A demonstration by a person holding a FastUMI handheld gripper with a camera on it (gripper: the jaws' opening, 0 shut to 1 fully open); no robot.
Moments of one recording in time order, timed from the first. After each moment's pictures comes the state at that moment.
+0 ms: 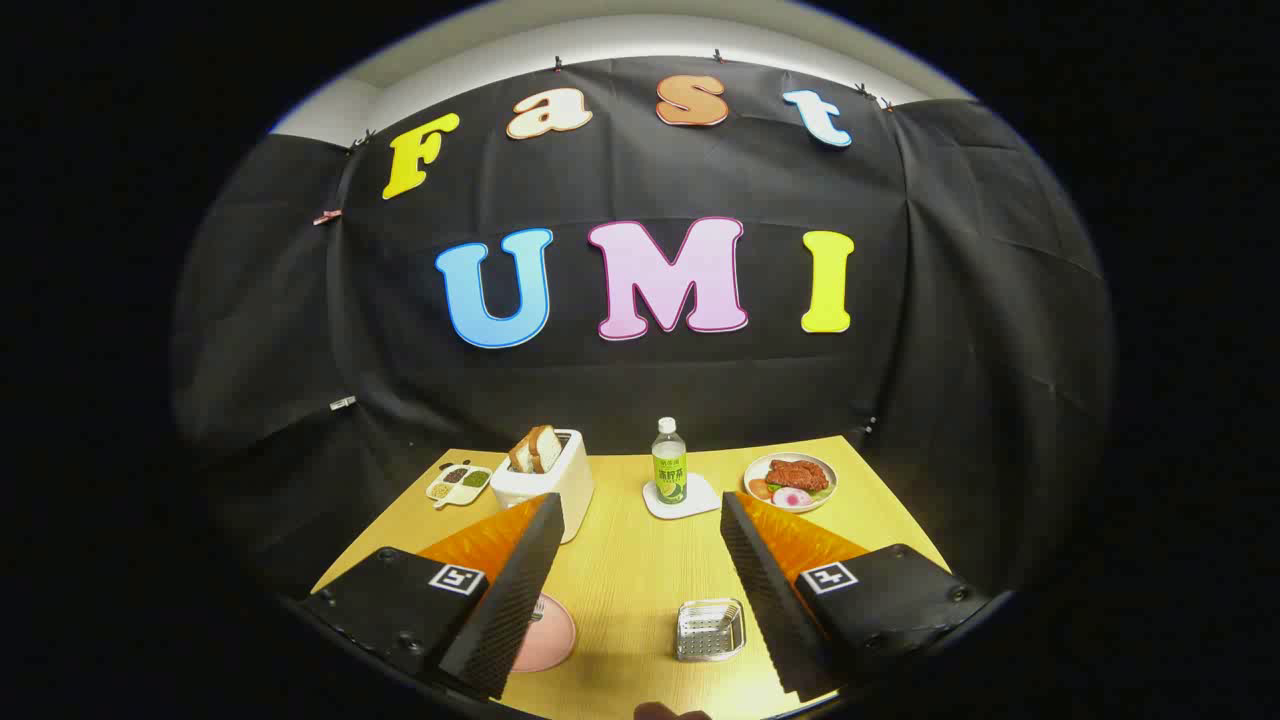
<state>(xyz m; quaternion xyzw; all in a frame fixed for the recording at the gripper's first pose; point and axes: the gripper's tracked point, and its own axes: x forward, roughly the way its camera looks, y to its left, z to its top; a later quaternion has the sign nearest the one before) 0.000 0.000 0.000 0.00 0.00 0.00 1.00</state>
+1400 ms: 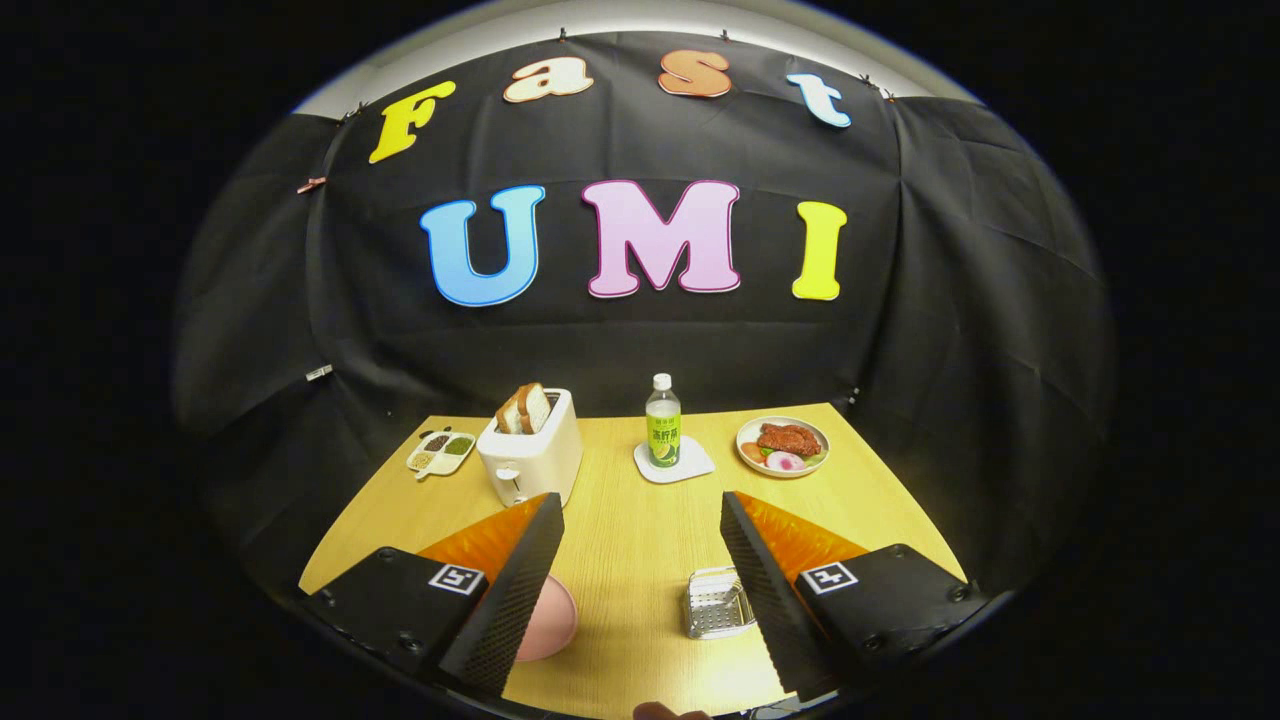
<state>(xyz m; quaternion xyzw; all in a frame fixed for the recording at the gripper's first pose) 0.013 0.025 -0.052 -0.01 0.06 -0.04 1.00</state>
